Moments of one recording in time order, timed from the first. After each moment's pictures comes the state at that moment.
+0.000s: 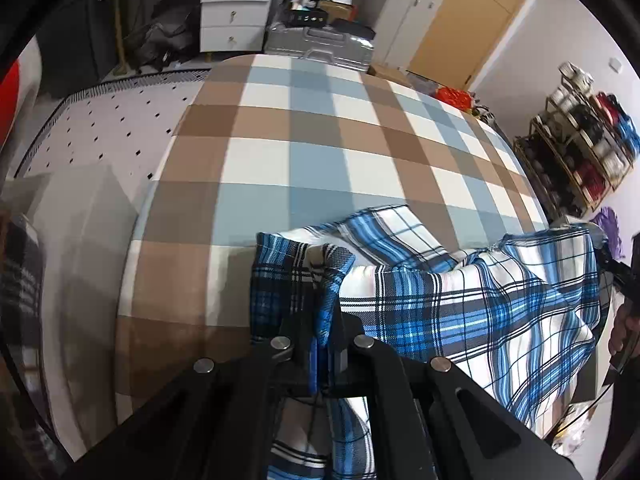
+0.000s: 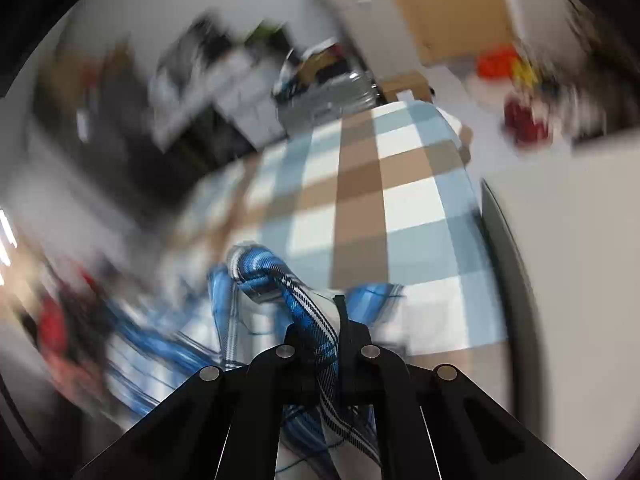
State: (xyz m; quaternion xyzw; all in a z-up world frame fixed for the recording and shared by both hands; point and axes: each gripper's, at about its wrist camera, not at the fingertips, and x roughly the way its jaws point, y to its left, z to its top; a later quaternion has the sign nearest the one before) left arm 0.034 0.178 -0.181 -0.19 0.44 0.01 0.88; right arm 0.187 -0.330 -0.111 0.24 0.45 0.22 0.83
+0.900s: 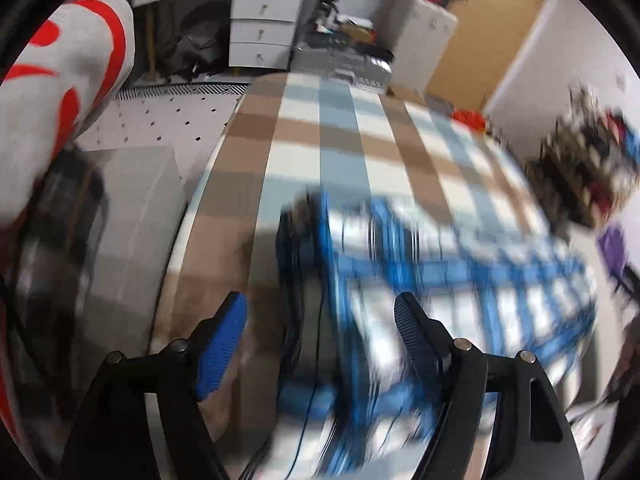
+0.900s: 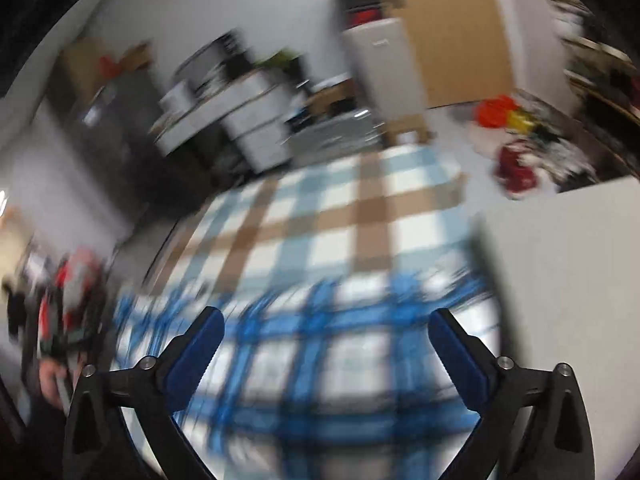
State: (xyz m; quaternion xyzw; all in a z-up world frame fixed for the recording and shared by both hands) left arm -0.032 0.164 -0.170 -0.18 0.42 0.06 0.89; right arm 0.129 -0.262 -0.056 0.10 0.41 0.22 0.88
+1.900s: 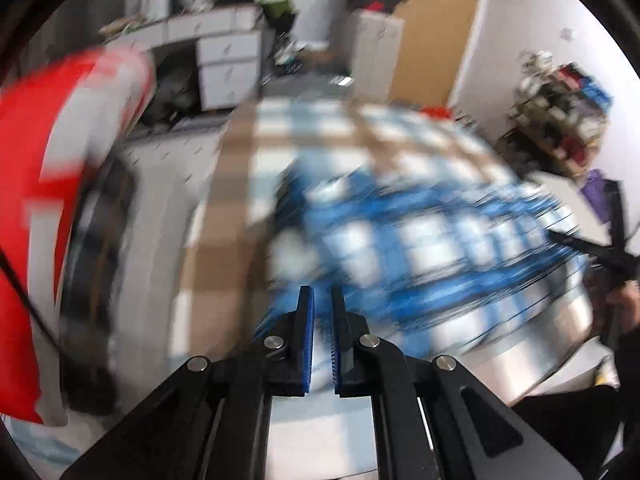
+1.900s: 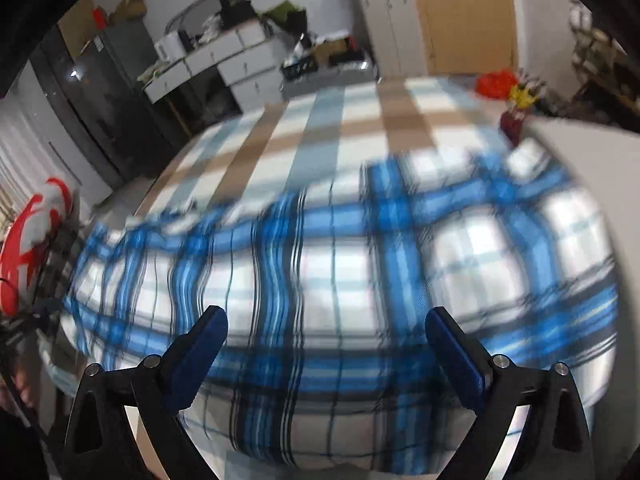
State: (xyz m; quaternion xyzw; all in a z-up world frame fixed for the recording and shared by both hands) left arm -0.108 0.125 -0.140 -0.11 0.35 0.00 0.93; right arm 0.117 -0.200 -0.122 0.06 0.45 0.16 0.88
